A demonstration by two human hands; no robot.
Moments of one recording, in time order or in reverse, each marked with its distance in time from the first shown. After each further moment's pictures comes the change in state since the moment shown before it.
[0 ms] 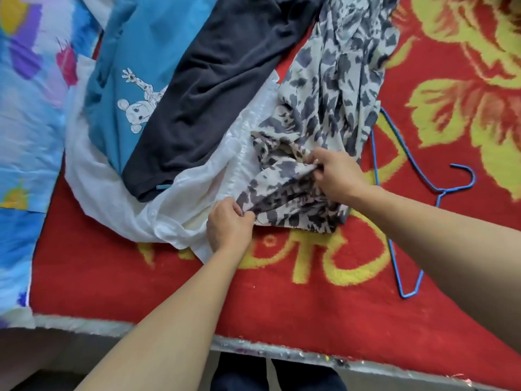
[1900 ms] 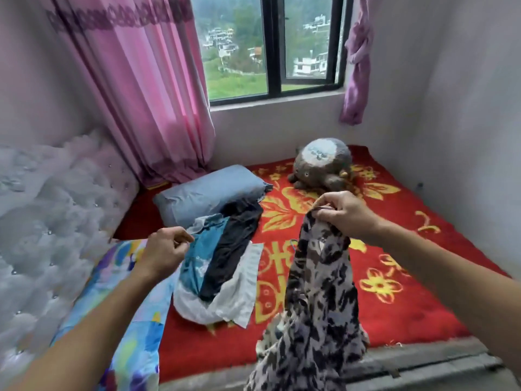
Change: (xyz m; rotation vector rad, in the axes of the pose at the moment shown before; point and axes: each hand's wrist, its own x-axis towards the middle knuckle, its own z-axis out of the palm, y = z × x) left_hand -0.355 0.033 -0.493 0.088 0.201 0.935; right_hand -0.558 -0.182 -0.321 0.562 0.507 -0.185
